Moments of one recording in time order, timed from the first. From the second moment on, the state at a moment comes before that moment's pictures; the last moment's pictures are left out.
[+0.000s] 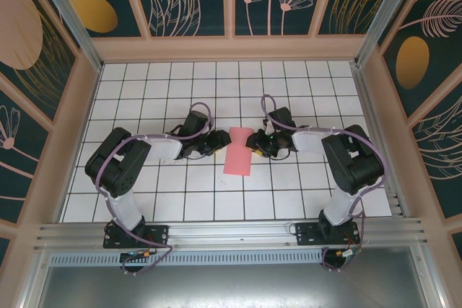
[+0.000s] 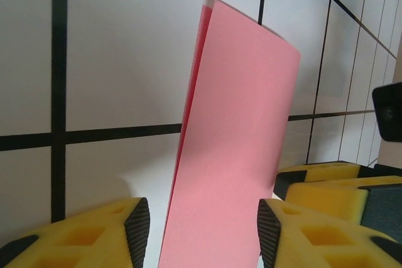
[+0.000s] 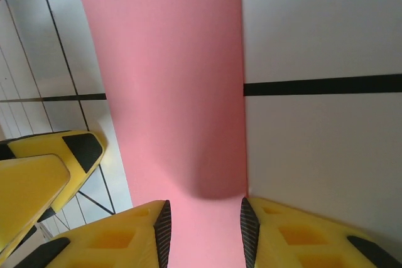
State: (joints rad) left arm -0.57 1.81 0.82 0.18 0.42 -0.98; right arm 0.47 1.75 0.82 -0.08 -0.53 0.81
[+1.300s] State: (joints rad) left arm -0.57 1.84 0.85 0.20 0.47 -0.97; right arm 0.47 1.76 0.80 -0.03 -0.55 0.81
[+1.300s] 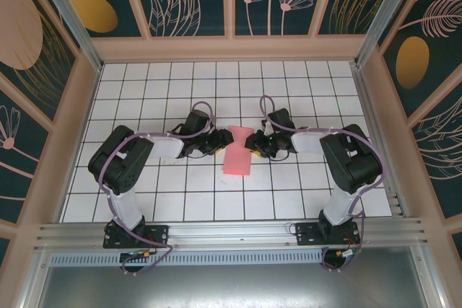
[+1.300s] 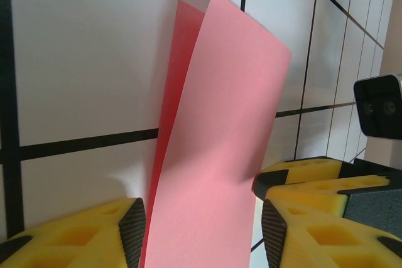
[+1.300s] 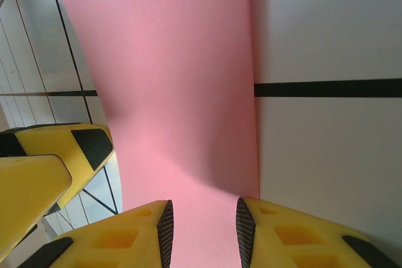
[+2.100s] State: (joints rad) left arm -0.58 1.87 0.88 0.20 0.51 -0.98; right arm 0.46 1.75 0.77 0.02 -0.57 0.81
